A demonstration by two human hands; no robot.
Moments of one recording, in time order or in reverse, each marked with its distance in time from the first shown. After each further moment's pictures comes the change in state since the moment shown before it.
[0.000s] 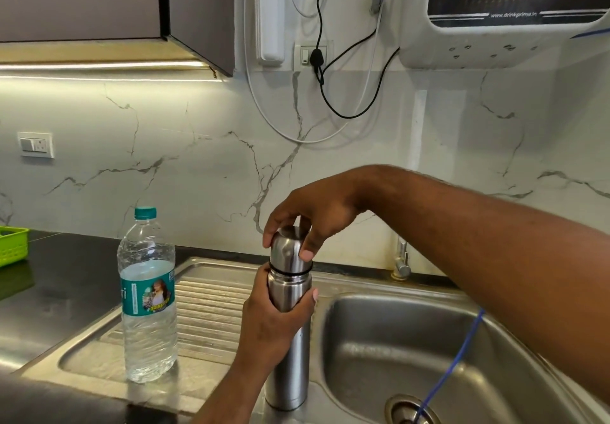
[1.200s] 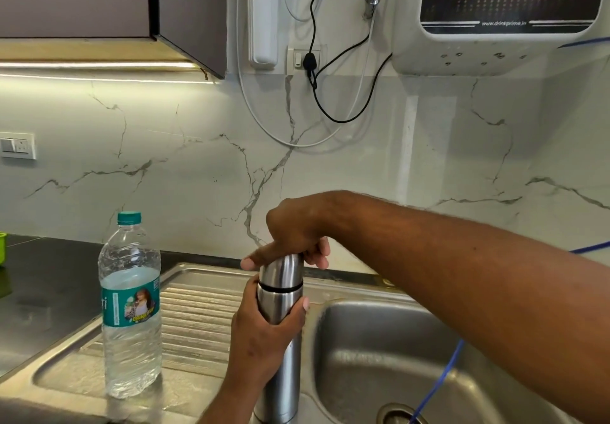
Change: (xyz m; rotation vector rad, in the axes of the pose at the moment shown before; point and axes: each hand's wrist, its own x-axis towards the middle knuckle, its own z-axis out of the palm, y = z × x) left_hand -0.002 -0.011 0.007 -0.009 0.089 0.024; right_hand 0.026 -0.018 0.019 -0.153 0.063 0.393
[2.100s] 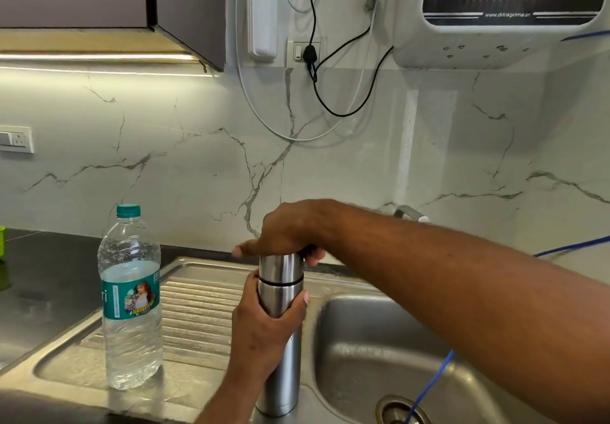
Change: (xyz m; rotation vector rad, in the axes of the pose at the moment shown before) left_hand -0.003 0.001 0.000 0.004 0.014 0.002; right_hand -0.004 -0.018 0.016 0.166 0.033 0.086
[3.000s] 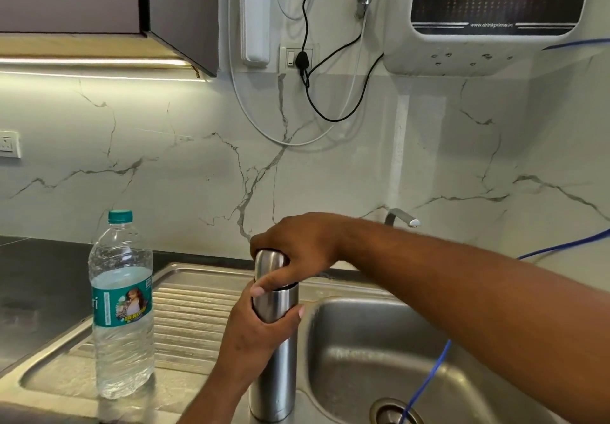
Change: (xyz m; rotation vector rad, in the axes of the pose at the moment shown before) left_hand 0.007 -0.005 -0.007 -0.046 -0.131 -0.053; right_hand -0.002 0.040 0.016 -0.160 0.171 -0.455
